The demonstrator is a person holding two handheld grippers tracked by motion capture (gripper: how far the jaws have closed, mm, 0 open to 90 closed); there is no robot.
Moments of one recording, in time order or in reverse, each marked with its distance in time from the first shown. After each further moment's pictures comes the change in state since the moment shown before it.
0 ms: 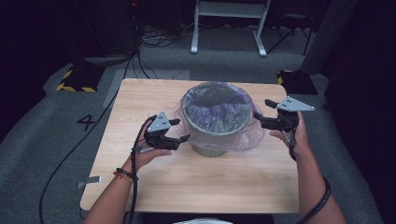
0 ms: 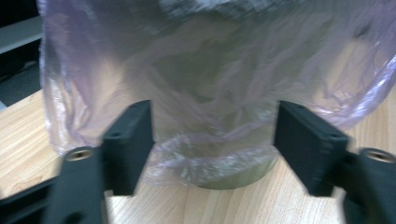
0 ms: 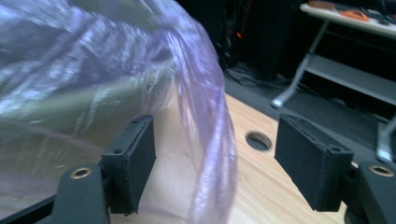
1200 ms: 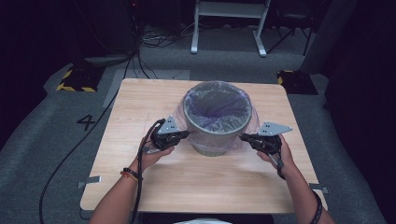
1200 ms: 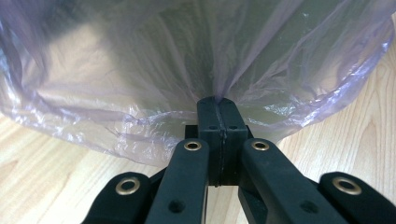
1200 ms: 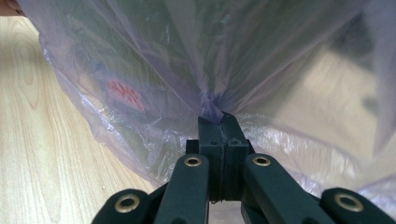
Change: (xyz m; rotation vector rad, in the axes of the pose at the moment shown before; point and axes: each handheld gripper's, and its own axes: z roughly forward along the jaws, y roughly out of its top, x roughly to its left) left arm 0.003 -0.019 0.028 0.120 -0.027 0.033; right arm 0.057 -0.057 0.016 0.143 0.257 -0.048
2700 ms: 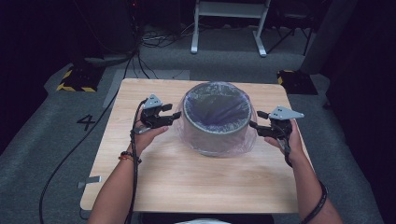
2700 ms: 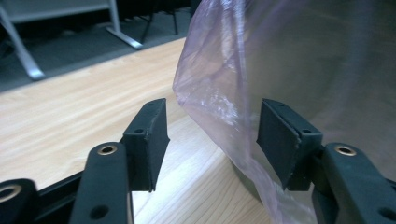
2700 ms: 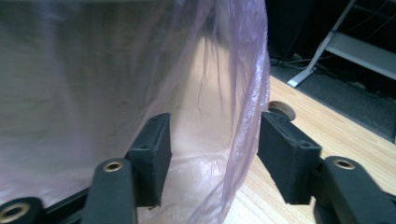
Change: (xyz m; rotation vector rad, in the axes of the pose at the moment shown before) left arm 0.081 0.005 0.000 -0.150 0.103 -0.275; right arm -0.048 0.021 -0.011 -0.016 -0.214 0.024
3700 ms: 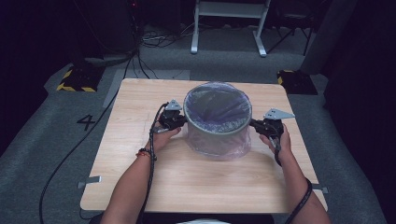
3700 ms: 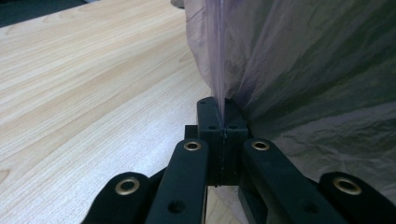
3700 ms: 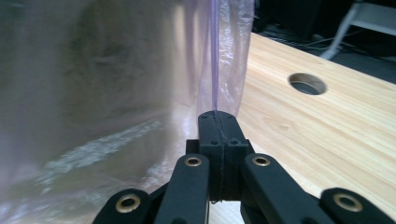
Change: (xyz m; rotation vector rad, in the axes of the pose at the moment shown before) left arm -0.015 -0.015 0.061 0.166 -0.067 0.049; right arm -0.013 -0.035 0.037 0.004 0.051 0.117
